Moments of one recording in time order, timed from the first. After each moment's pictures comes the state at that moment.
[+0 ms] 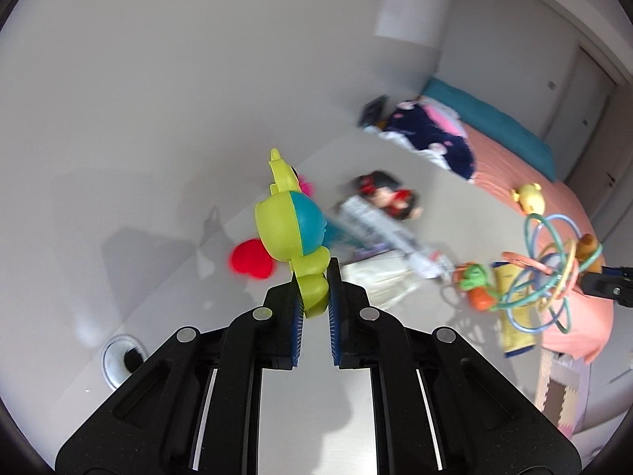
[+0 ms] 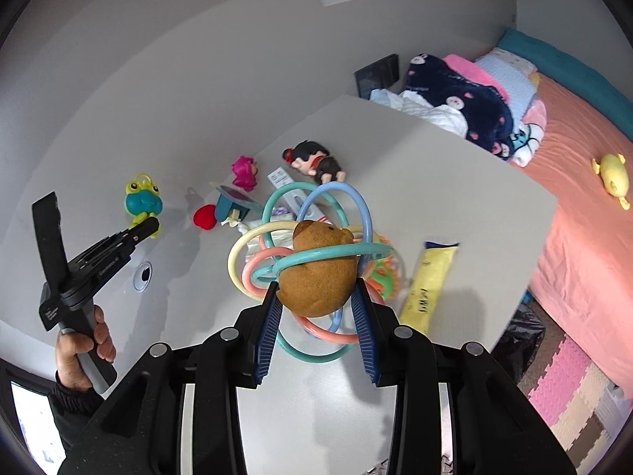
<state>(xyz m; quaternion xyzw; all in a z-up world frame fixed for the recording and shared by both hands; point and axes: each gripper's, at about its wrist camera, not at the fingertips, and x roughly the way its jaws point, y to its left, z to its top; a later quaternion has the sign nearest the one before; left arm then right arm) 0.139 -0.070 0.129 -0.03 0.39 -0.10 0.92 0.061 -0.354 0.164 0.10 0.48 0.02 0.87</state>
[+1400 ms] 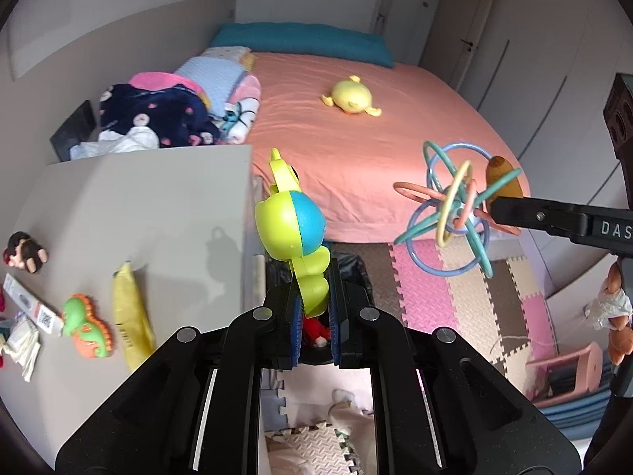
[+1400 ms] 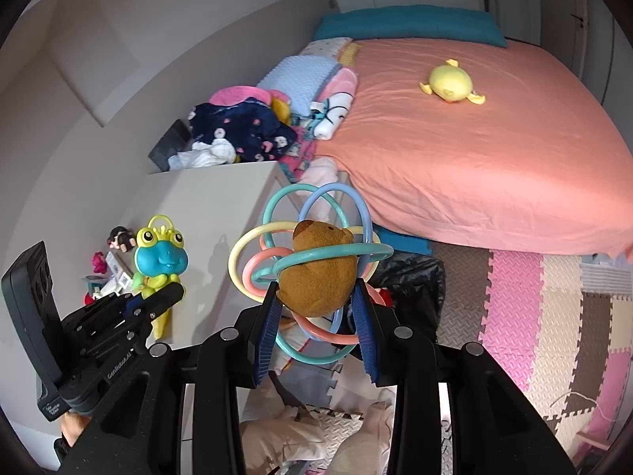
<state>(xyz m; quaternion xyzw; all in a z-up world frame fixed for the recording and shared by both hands) 0.081 -0.482 0.105 0.11 0.42 -0.37 0.82 -0.133 -0.636 0.158 0.24 0.42 -0.21 0.85</state>
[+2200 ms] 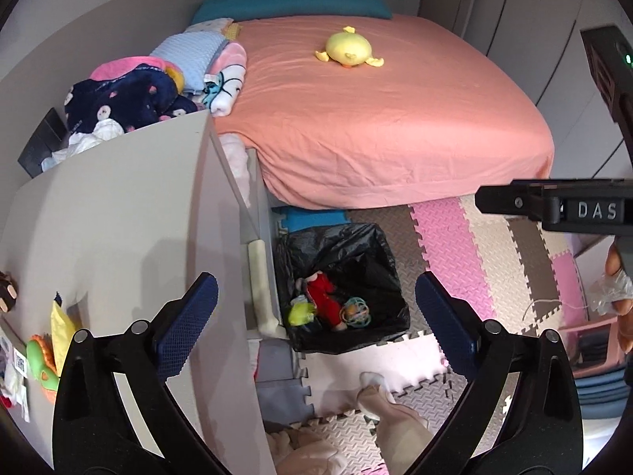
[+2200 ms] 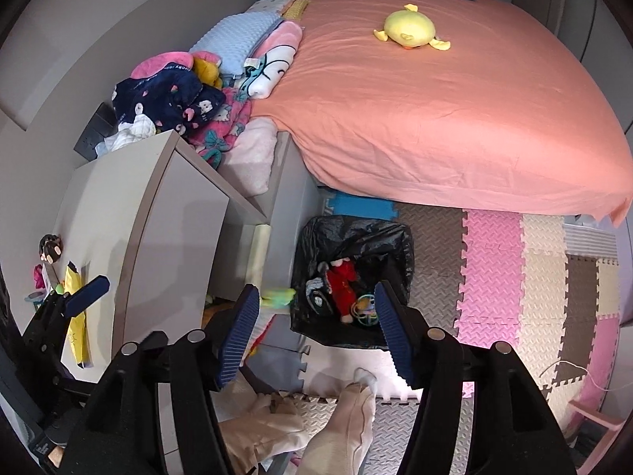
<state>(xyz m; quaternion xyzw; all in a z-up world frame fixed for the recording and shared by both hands) 0.104 -0.552 0.037 0.19 0.45 -0.35 0.80 -0.114 -0.713 0.068 0.27 0.48 -0.26 0.79</state>
